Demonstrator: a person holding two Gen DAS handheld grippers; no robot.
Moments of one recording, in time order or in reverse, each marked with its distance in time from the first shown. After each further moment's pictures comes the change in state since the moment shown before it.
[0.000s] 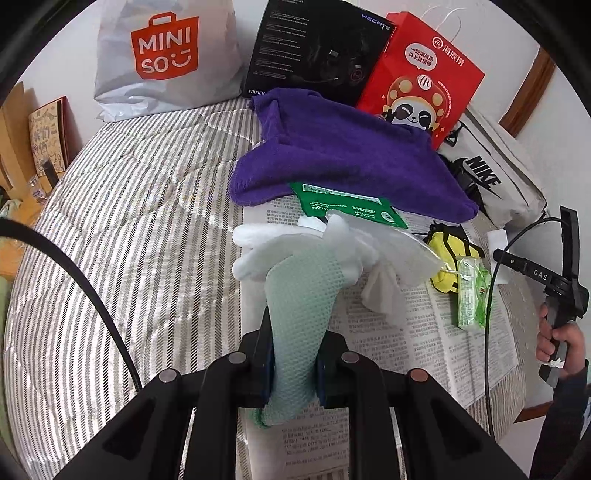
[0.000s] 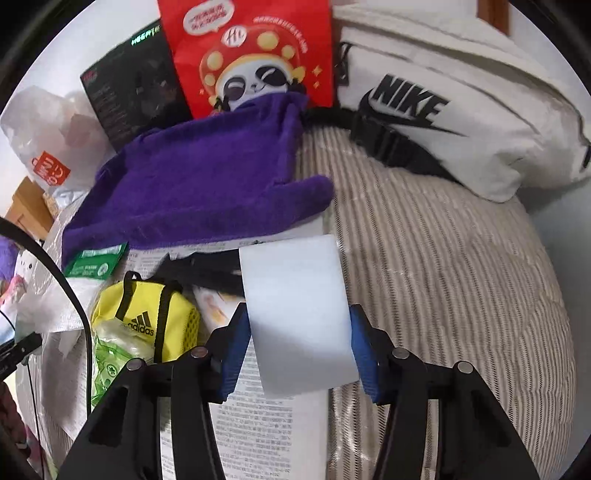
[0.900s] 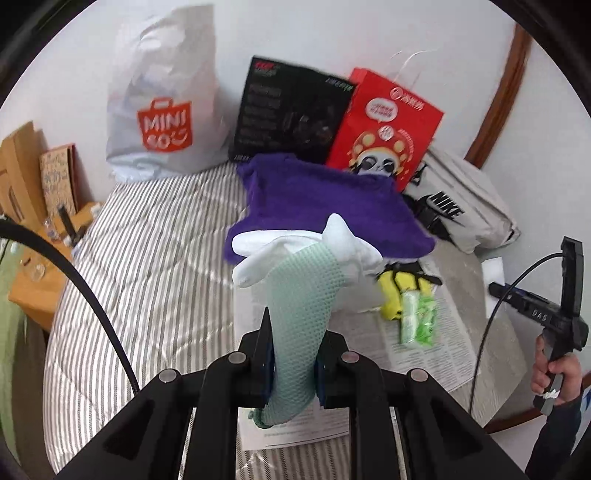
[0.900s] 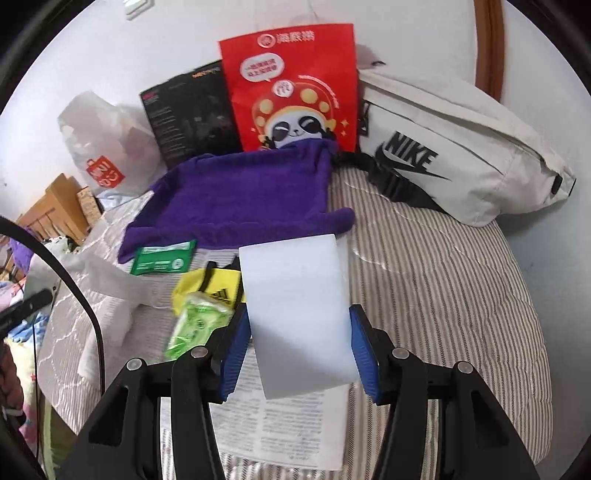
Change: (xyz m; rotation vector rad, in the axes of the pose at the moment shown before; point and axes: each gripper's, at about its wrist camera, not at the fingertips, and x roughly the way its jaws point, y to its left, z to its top) left arm -0.090 -0.028 0.012 0.056 -0.165 -0.027; right arm -0.100 0.026 -0.021 -0.066 -0.103 0.057
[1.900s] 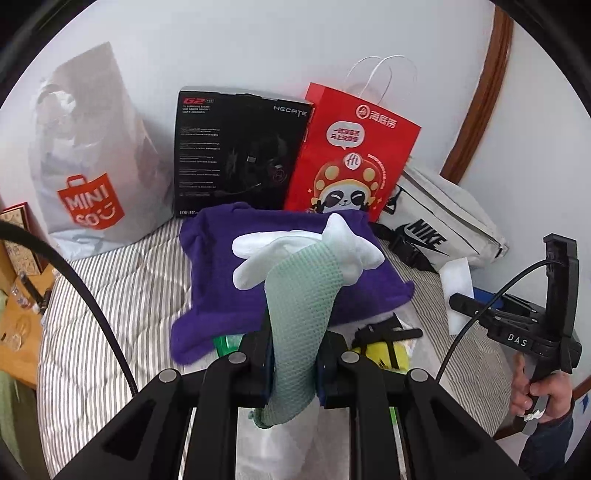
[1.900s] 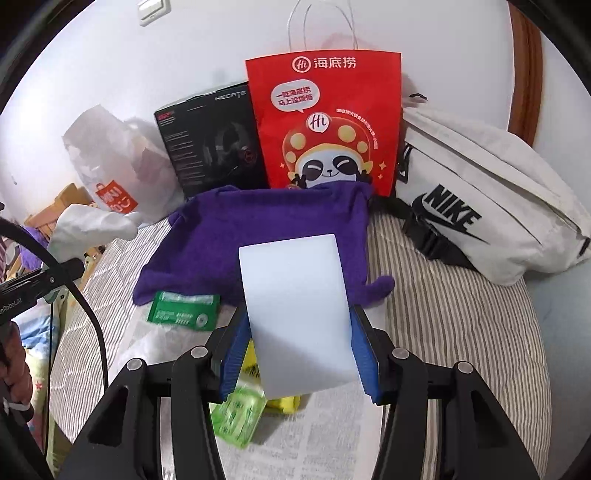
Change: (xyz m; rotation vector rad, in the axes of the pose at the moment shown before) left arm 0.056 -0.040 0.099 0.088 -0.014 -0.075; right arm 0.020 0.027 0.079 -0.045 -0.045 0.034
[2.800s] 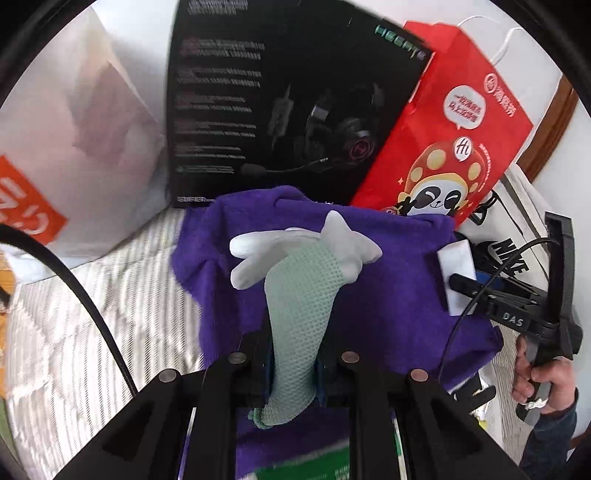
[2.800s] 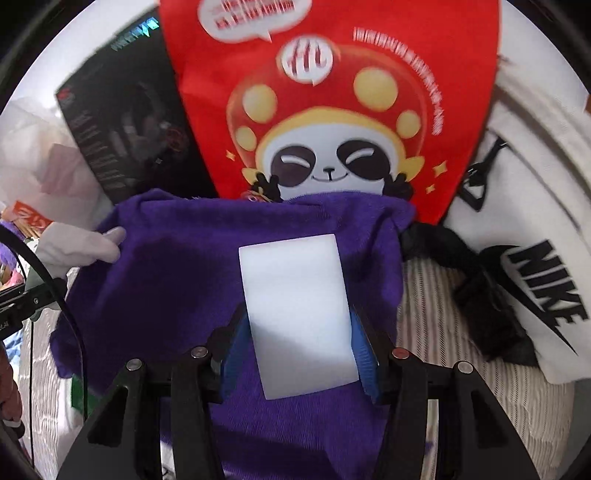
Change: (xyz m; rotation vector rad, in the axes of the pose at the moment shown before) left arm 0.169 0.071 0.060 -0.085 0.153 0.039; right arm 0.191 -0.032 0.094 -0.036 0.159 -0.029
